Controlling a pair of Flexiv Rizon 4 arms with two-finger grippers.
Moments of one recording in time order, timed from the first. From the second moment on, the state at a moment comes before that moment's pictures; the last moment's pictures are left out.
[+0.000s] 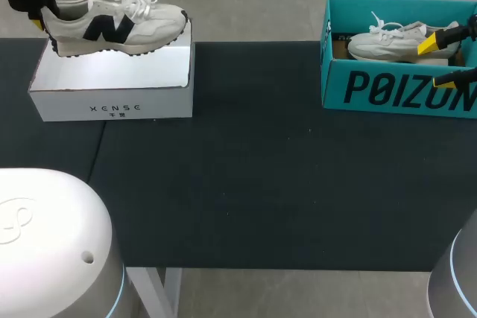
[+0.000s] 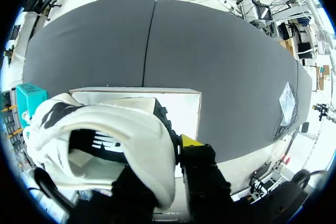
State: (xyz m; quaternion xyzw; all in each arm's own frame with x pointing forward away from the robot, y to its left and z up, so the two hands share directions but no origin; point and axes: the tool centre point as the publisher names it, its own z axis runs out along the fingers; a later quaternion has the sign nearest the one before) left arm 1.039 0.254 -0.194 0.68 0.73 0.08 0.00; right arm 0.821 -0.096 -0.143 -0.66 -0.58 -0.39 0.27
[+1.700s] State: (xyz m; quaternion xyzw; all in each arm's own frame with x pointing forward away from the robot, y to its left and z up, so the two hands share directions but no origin) left arm 1.077 0.278 -0.367 0.69 0.72 0.07 -0.04; right arm 0.821 -0.096 -0.143 -0.66 -0.58 -0.39 0.27
